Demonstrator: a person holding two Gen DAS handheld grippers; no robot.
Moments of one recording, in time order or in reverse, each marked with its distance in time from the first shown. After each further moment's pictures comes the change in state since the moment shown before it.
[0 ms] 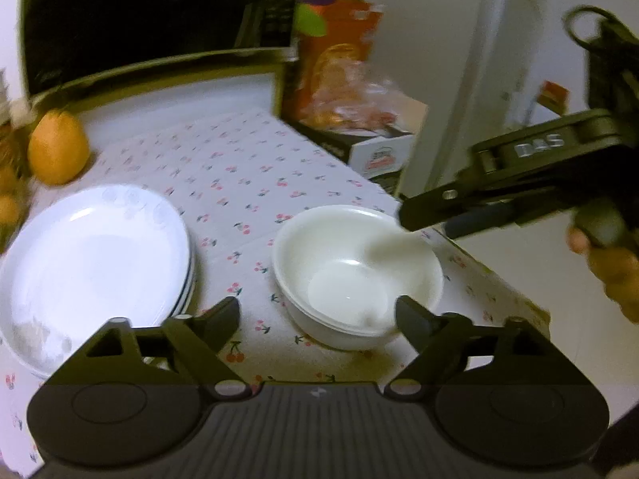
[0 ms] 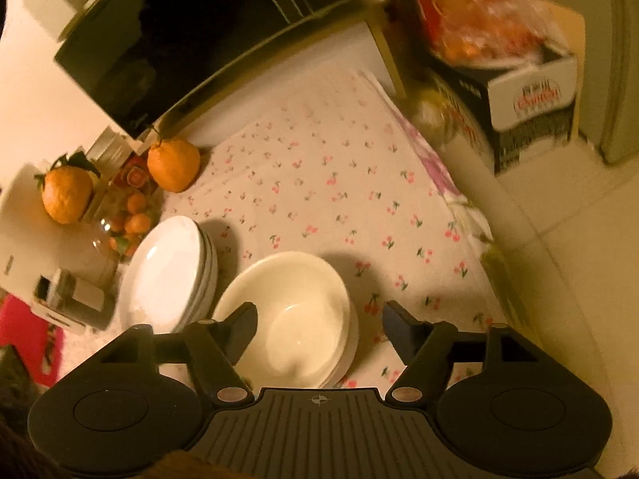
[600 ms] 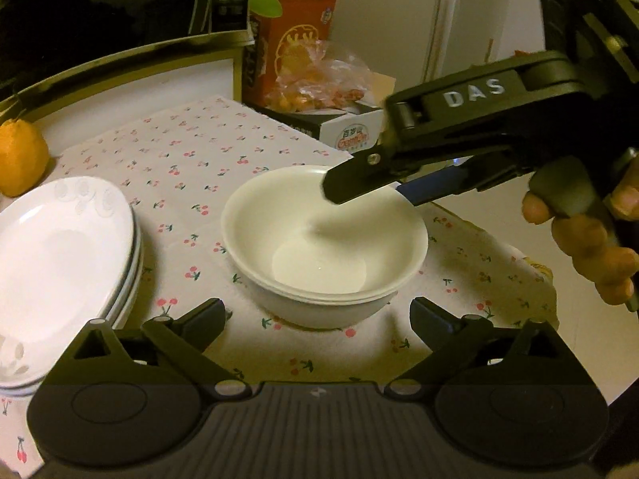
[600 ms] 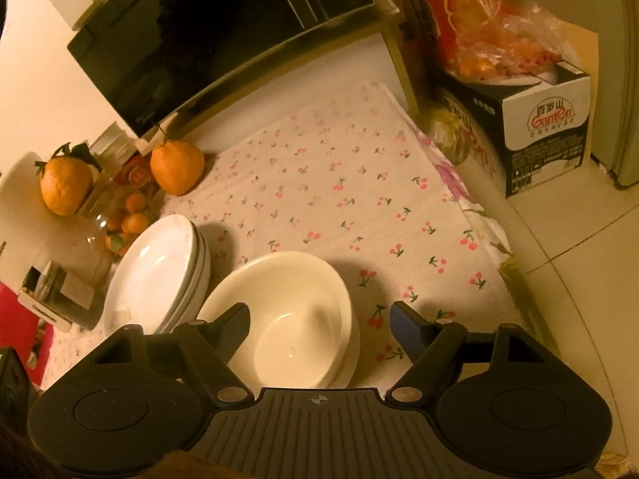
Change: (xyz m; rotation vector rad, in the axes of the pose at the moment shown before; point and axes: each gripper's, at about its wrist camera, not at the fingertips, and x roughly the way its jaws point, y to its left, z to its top) left arm 0.024 -0.014 -0.016 0.095 0.026 -0.045; right arm 0.025 -0.002 -0.012 -0.006 -0.067 0.022
